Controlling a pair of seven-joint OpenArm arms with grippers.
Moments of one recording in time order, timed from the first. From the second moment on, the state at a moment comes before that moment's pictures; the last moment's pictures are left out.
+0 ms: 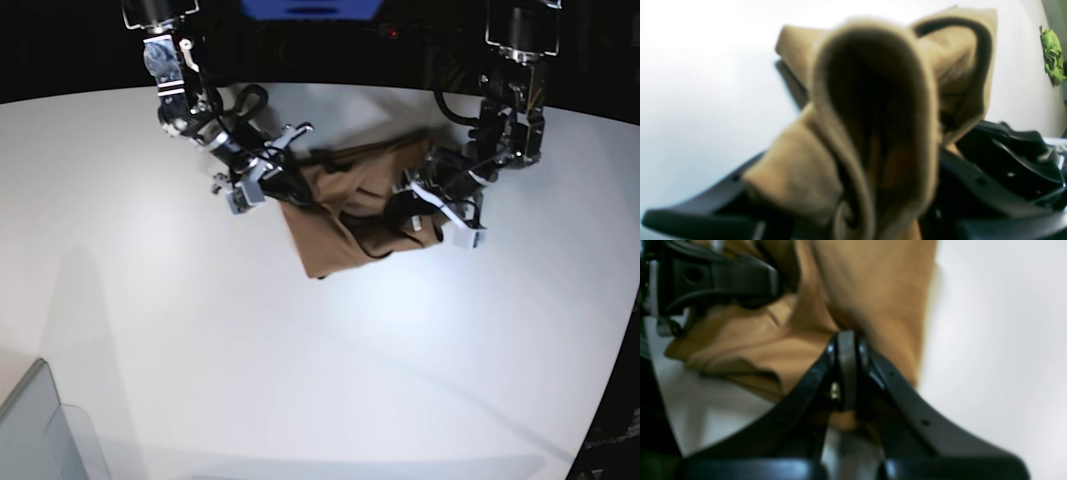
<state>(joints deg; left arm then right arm) 5.3 -12.8 1.7 75.7 -44.3 -17.0 34.8 -11.4 3.7 -6.8 78.0 8.9 32.8 -5.5</state>
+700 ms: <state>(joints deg) 5.2 -13.0 2.0 75.4 -44.4 -16.9 34.0 7.3 -2.4 -6.5 61.5 9.5 33.3 -12.4</state>
